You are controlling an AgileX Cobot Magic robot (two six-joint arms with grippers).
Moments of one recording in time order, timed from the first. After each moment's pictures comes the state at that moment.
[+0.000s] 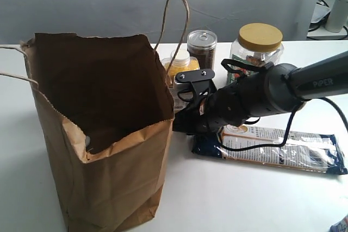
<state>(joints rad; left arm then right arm) 0.07 0.00 0.00 0.05 0.26 -0.12 0.87 2.08 -1.13 -0.03 0.11 0.30</state>
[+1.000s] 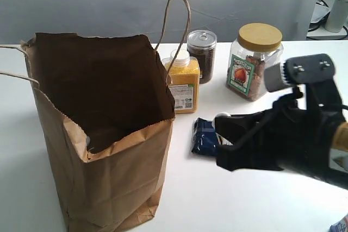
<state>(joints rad) 0.07 0.00 0.00 0.05 0.26 -0.12 1.02 1.09 -0.50 0.01 0.00 0.35</state>
